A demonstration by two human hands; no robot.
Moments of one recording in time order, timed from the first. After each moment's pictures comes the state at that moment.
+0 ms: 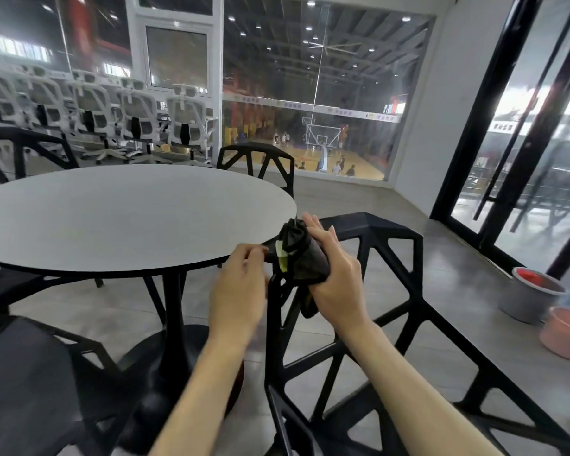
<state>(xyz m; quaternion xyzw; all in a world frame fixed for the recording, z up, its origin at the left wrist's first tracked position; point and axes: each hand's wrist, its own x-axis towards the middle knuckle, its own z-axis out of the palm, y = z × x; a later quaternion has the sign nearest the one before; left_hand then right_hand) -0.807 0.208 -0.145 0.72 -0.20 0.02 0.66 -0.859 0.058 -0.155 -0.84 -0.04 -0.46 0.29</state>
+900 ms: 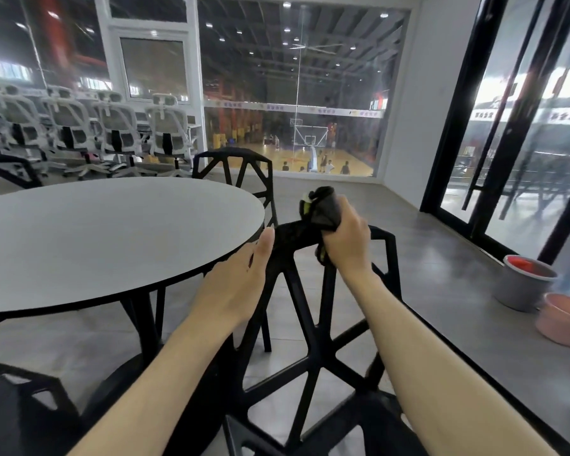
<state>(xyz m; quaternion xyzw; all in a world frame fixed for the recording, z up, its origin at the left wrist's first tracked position) -0.788 0.149 -0.127 0.85 -0.33 -0.01 0.42 -0.810 -0.086 -0.133 -0.82 0.15 -0.51 0.21</state>
